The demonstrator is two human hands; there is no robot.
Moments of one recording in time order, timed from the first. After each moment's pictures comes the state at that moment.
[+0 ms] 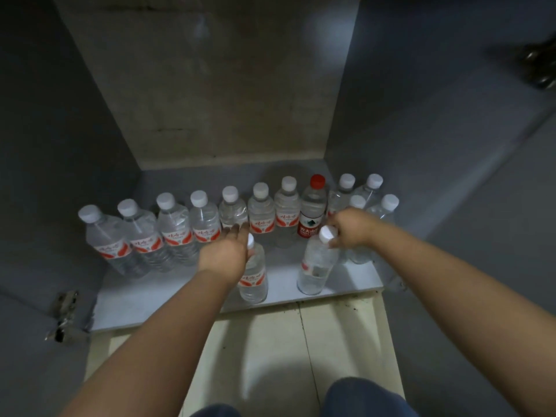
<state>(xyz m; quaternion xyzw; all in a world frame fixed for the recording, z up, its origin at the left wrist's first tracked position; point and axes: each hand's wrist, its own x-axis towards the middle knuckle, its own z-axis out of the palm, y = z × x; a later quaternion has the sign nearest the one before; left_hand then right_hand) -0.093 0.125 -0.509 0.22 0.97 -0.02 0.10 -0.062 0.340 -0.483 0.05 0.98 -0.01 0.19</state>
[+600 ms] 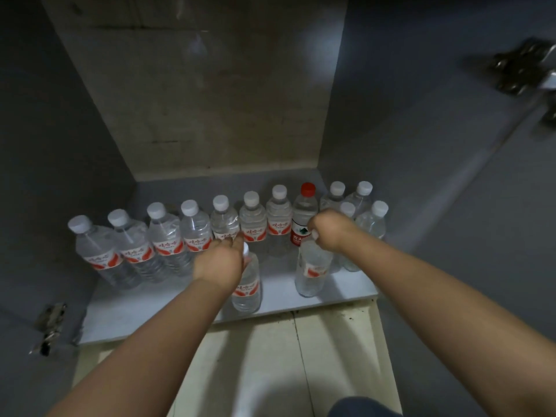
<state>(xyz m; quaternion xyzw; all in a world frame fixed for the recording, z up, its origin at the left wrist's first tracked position) -0.087 0.133 -0.514 0.20 0.98 -0.02 0.09 -0.076 0.325 -0.493 0.07 0.98 0.01 0.17</state>
